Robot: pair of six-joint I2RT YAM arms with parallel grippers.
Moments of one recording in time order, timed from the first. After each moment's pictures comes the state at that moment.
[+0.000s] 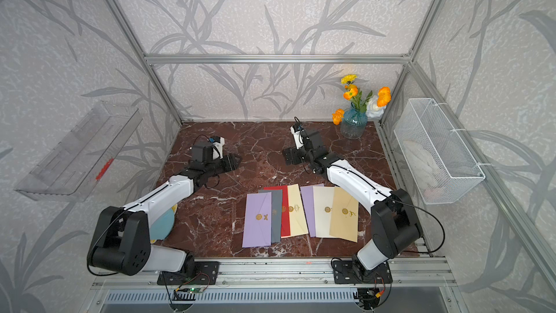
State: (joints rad) left arm -0.20 1.44 0.83 -0.07 0.30 -0.46; right arm 0.52 1.60 1.18 -0.20 -0.18 0.20
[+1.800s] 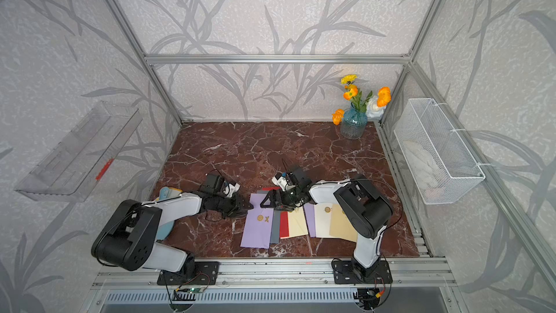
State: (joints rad) left arm -0.28 1.47 0.52 -0.19 0.71 -0.70; right arm 0.67 1.82 0.85 0.06 -0.83 0.71
